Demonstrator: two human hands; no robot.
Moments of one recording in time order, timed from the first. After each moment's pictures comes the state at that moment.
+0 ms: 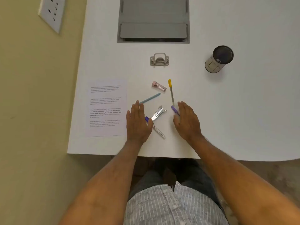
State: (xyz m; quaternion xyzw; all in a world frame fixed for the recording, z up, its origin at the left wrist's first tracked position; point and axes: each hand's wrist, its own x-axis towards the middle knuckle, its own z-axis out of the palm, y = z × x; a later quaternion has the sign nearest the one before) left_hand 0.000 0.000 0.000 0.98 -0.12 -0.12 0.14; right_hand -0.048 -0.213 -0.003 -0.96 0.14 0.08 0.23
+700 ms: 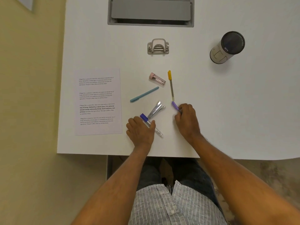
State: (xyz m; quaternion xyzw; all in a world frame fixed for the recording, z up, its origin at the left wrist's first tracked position) left_hand -0.023 -0.033 -0.031 0.95 0.15 -0.20 0.17; right_hand -0.037 -0.217 -0.034 -0.90 0.24 0.08 0.35
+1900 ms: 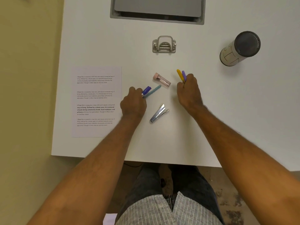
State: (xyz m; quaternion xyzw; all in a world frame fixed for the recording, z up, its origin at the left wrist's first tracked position) left_hand 0.108 -0.023 -0.025 0.97 -0.02 -0.21 0.14; right_hand 0.091 -0.230 -0.021 -0.88 0.29 0.08 0.38
